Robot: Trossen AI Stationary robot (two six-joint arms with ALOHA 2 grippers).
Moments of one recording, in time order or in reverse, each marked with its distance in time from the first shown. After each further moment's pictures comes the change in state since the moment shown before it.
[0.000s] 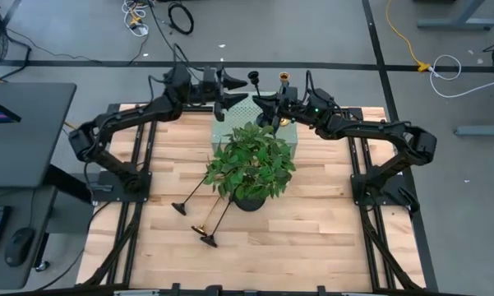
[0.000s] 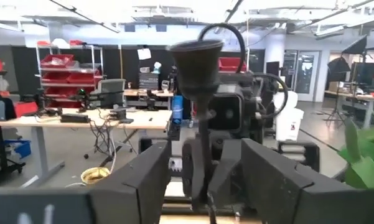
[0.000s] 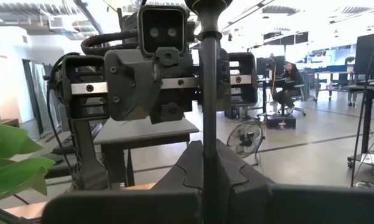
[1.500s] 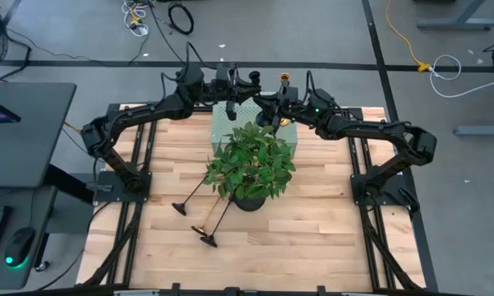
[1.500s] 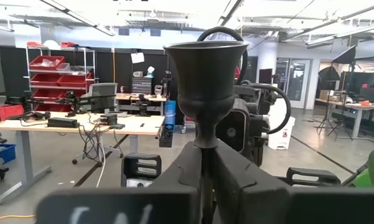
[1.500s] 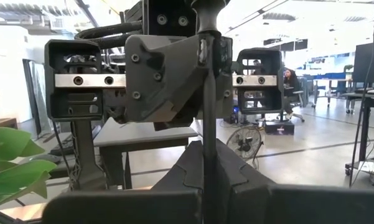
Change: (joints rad) left arm -0.056 0.113 0.133 0.005 -0.031 -0.030; right arm 0.005 -0.001 0.000 0.013 0.000 -0.019
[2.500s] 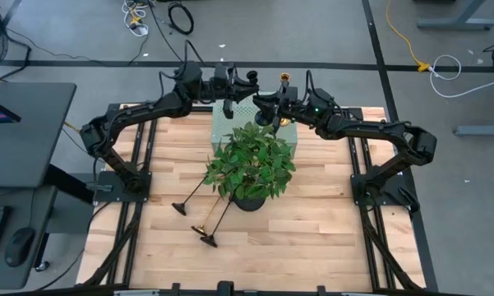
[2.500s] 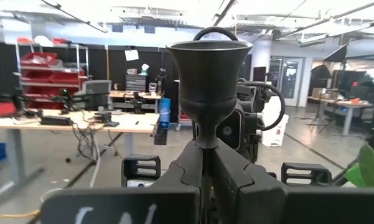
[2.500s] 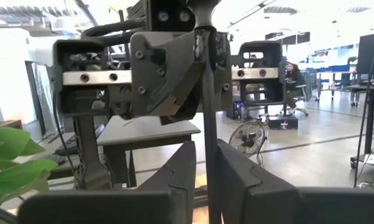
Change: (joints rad) left arm 0.041 -0.006 -0.001 -0.007 0.055 -0.017; right arm 0.000 0.000 0.000 -0.018 -0.012 0.027
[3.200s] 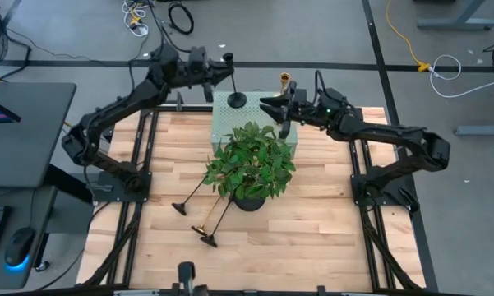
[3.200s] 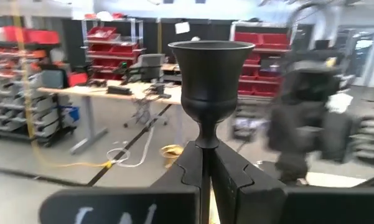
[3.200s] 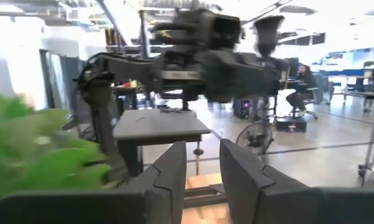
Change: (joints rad) left arm 0.174 -0.176 -0.001 -0.356 -0.025 0.110; right arm 0.025 -0.149 -0.002 -0.167 -0.014 -0.055
